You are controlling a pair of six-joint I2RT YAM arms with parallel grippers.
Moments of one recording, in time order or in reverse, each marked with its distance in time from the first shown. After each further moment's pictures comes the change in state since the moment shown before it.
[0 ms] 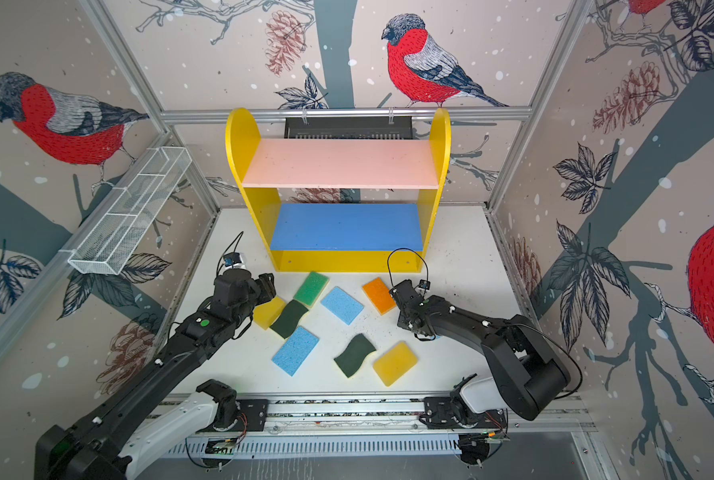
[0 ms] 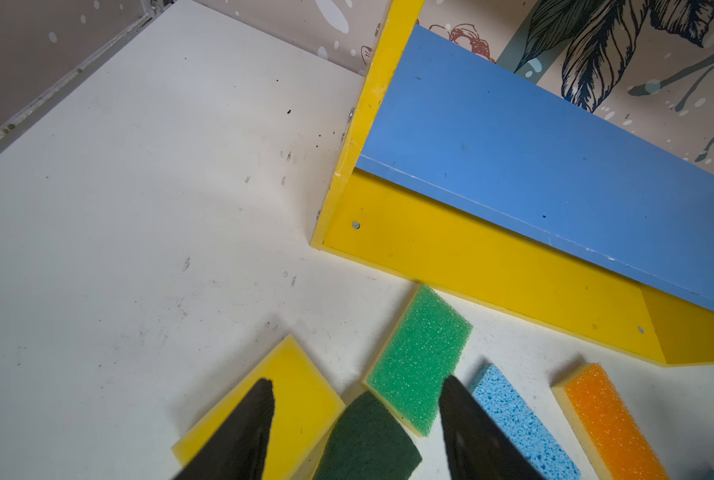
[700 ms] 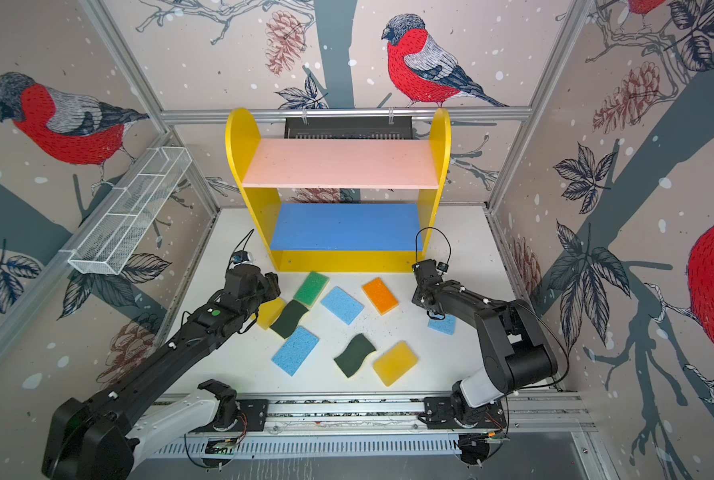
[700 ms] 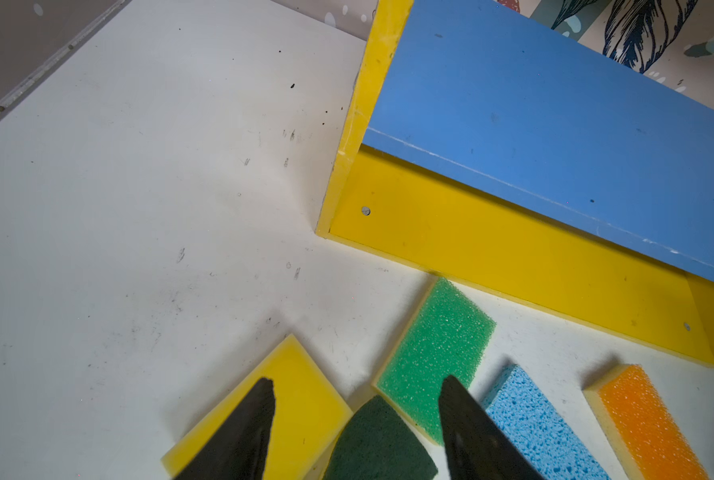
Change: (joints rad) left arm 0.000 0.114 0.019 0.026 -0.002 0.003; right arm -0.265 0.111 0.097 0.137 -0.026 -0.150
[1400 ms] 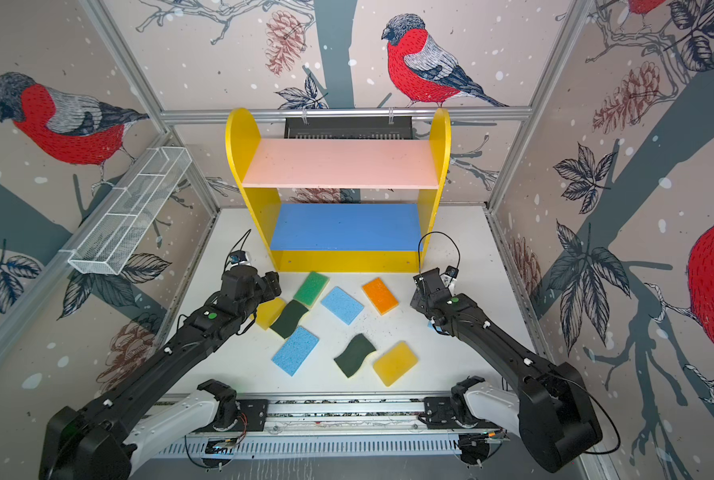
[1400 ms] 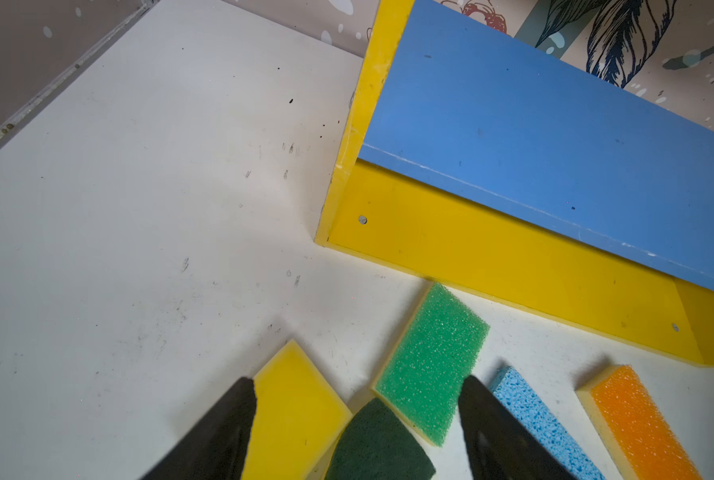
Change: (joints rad) left arm 0.000 -0.045 -0.017 0.000 0.001 0.016; right arm 0.134 -0.385 -0.076 -0.271 0.126 0.136
